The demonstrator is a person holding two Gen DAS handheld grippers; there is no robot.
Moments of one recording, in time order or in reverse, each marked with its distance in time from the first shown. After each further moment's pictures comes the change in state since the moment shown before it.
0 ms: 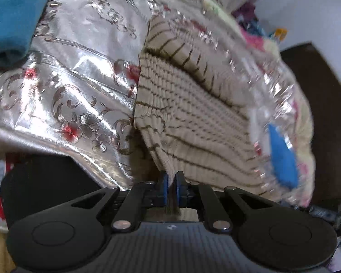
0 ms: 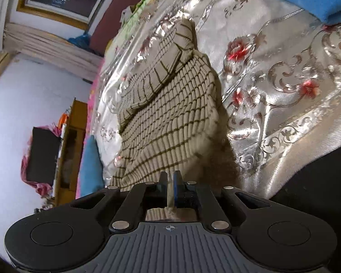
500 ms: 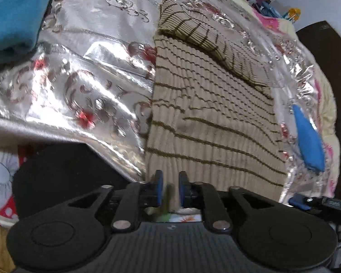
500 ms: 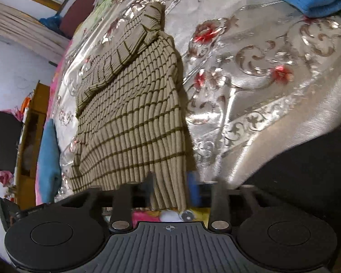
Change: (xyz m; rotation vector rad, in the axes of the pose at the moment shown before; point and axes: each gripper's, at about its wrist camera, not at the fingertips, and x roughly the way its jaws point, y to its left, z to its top) left arm 0.026 -0.001 -0.007 0.088 0.069 0.173; right arm 0.030 -0.007 -0.010 -0.046 0.066 -0.219
